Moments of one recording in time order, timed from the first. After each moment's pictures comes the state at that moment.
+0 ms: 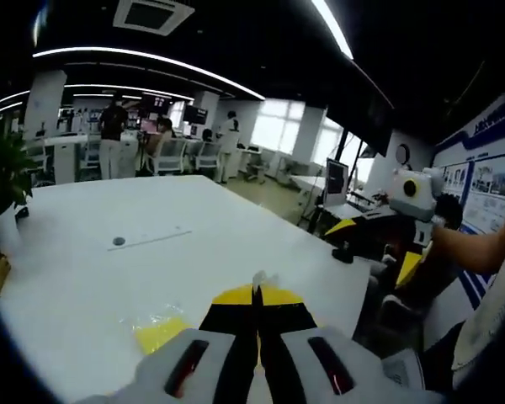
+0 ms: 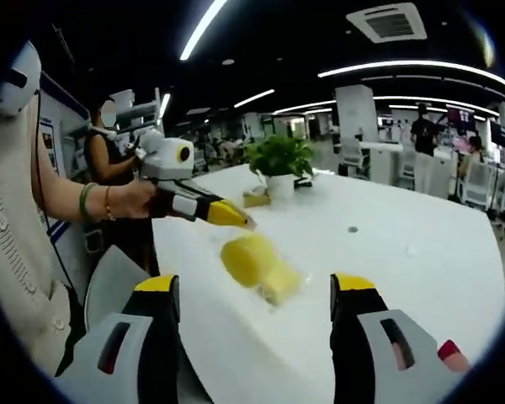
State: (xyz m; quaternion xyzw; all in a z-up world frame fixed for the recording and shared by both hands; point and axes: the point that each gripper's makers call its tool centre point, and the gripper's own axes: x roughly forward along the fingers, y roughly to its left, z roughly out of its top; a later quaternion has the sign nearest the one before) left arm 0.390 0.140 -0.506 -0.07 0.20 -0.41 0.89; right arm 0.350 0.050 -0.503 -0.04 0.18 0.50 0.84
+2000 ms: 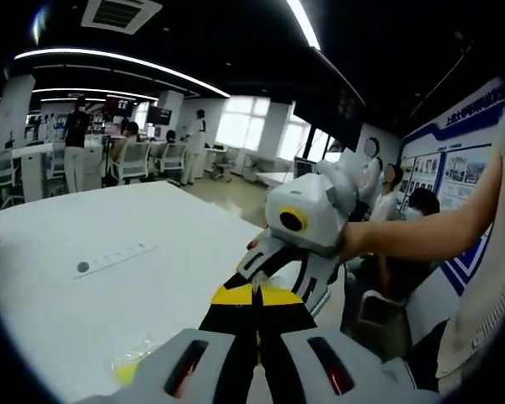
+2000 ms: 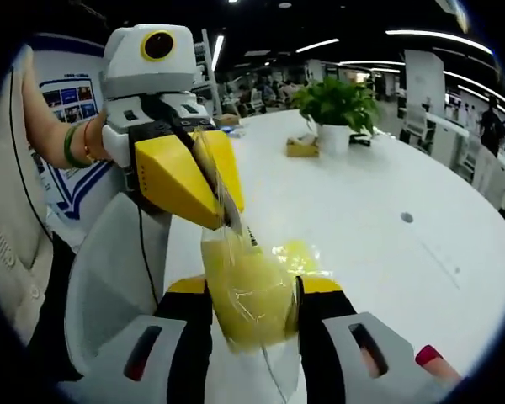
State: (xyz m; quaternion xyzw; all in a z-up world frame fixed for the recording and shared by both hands) left arm 0.402 0.087 -0.486 -0.05 0.19 -0.49 0.85; right arm 0.402 0.117 -0.572 -0.13 0.28 0.62 0.72
